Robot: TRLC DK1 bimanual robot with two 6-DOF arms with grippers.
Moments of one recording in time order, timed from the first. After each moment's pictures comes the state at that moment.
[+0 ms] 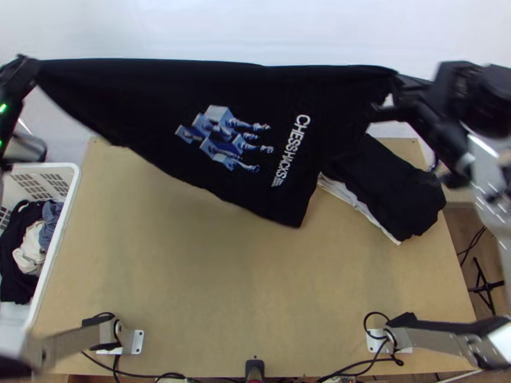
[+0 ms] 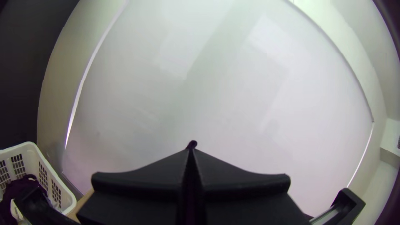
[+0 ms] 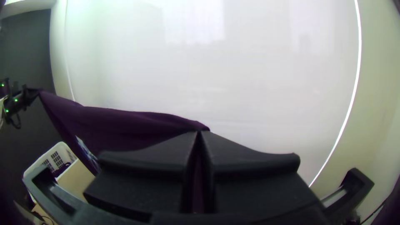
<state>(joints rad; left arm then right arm) 0.19 1.30 1.80 -0.41 0.01 -0.54 0.43 1.38 2.03 -0.75 0.21 0.07</state>
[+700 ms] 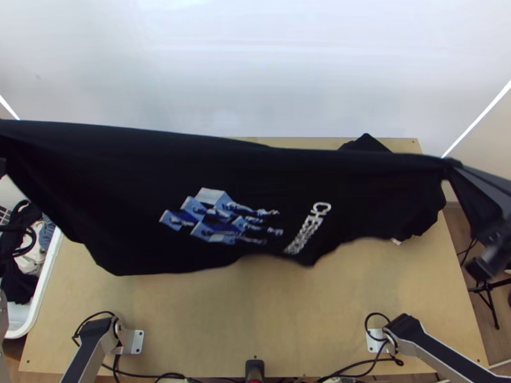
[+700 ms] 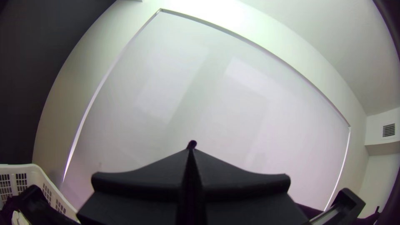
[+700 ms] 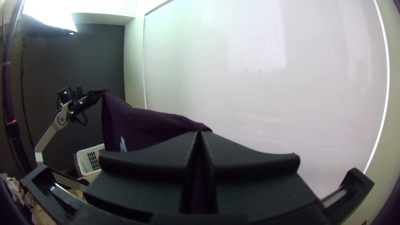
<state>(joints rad) 0.24 0.76 1.35 -0.20 0.01 -0.52 0.53 0.89 1.84 -0.87 -0.13 0.04</state>
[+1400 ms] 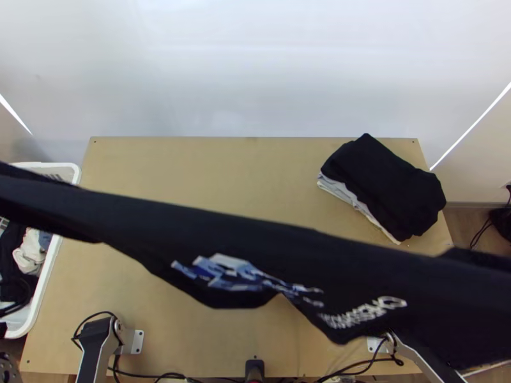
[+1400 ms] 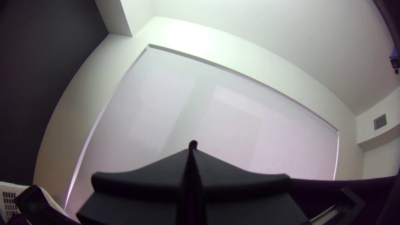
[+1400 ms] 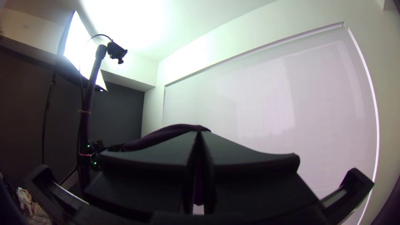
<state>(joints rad) 0.31 0.50 1.27 -0.20 0.01 -0.49 0.42 0.53 1.82 -0.72 -0.24 0.18</state>
